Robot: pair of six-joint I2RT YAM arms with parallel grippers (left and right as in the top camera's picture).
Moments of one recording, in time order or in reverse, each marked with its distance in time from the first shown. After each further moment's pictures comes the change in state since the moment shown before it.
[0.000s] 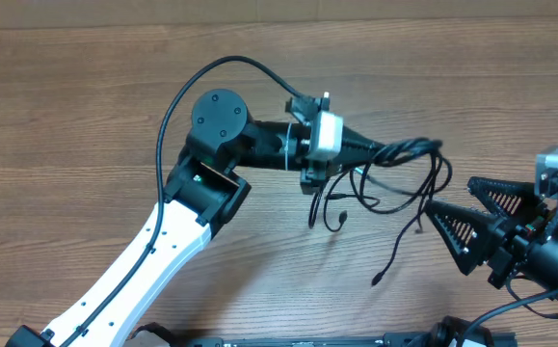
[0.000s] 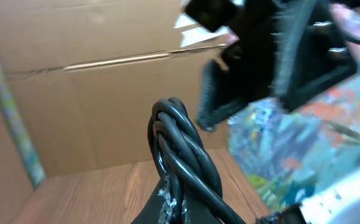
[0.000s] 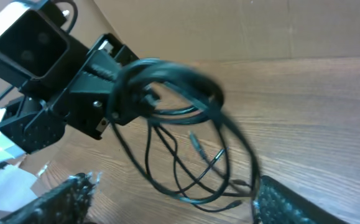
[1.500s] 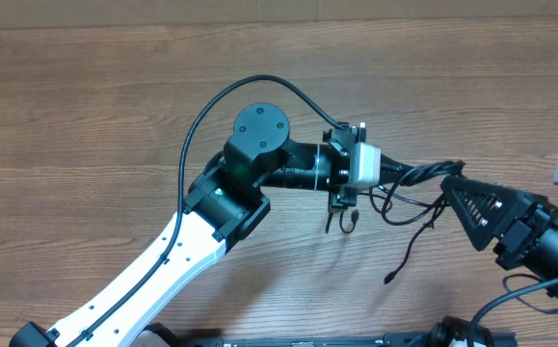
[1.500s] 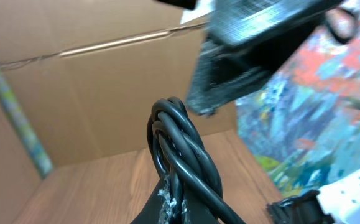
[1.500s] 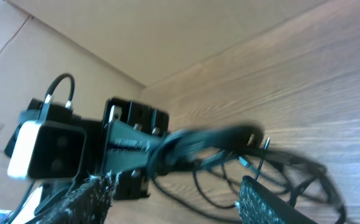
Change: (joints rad) left arm -0.117 0.000 0.000 -0.168 -0.145 0.233; right arm 0.000 0.000 0.000 0.046 0.040 0.442
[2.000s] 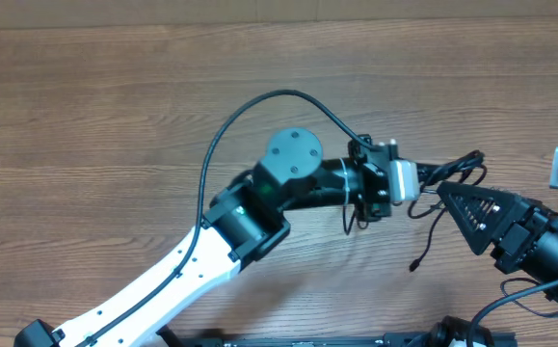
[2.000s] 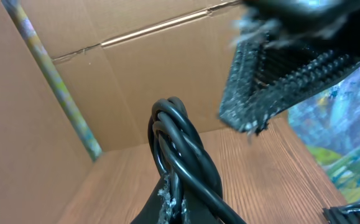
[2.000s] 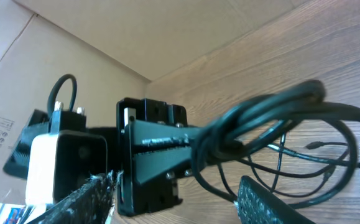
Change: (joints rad) left arm -0.149 0.000 0.000 -0.037 -0.337 0.130; right arm 0.000 0.000 0.000 -0.026 -0.023 0.007
